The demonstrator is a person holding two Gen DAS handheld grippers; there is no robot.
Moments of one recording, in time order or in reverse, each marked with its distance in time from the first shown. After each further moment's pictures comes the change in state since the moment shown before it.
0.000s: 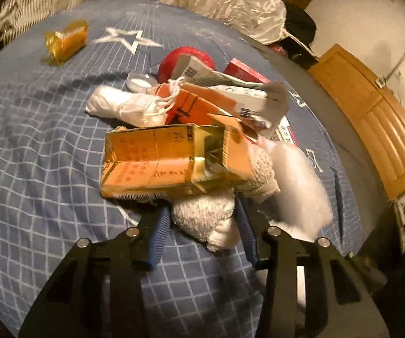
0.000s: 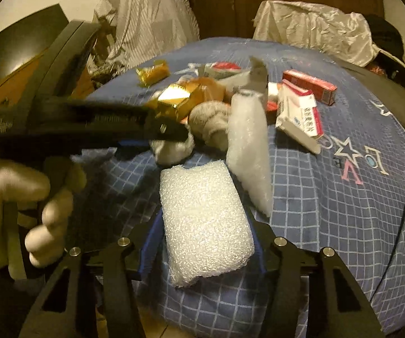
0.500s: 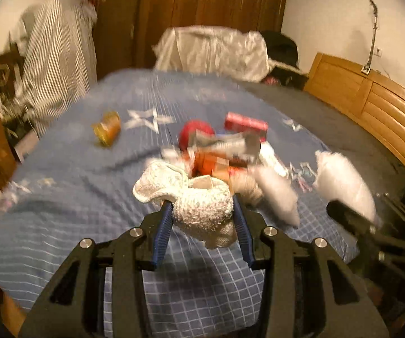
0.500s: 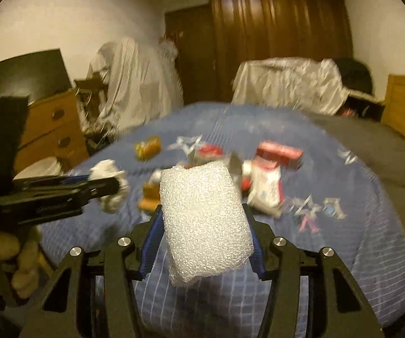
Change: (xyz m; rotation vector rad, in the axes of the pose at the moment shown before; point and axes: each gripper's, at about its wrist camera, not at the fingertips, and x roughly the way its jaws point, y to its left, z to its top) left arm -0.128 -0.024 -0.031 0.238 -0.321 0.178; right arm -0.101 0.023 0.017 0.007 -0.369 -0.139
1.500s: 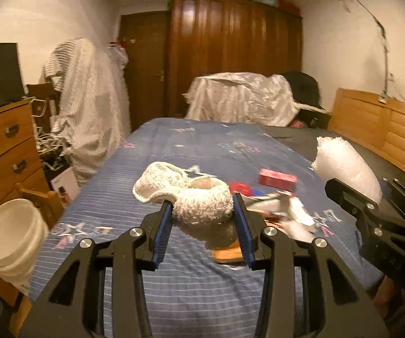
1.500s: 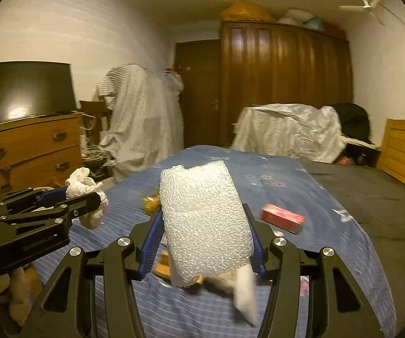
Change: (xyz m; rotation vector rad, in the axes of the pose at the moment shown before) left arm -0.073 0.039 0.030 -0.026 -0.205 0.163; right arm -0.003 0.066 0.097 -0.099 -0.130 0.034
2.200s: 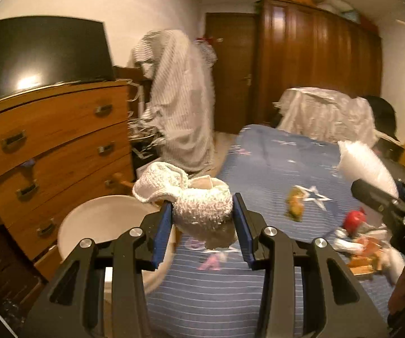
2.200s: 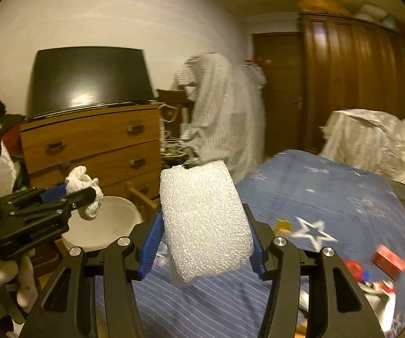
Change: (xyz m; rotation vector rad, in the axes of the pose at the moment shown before) left arm -0.040 0.220 0.028 -0.185 0.006 0.369; right arm 0.137 0.247 0.109 -0.118 0.058 0.385
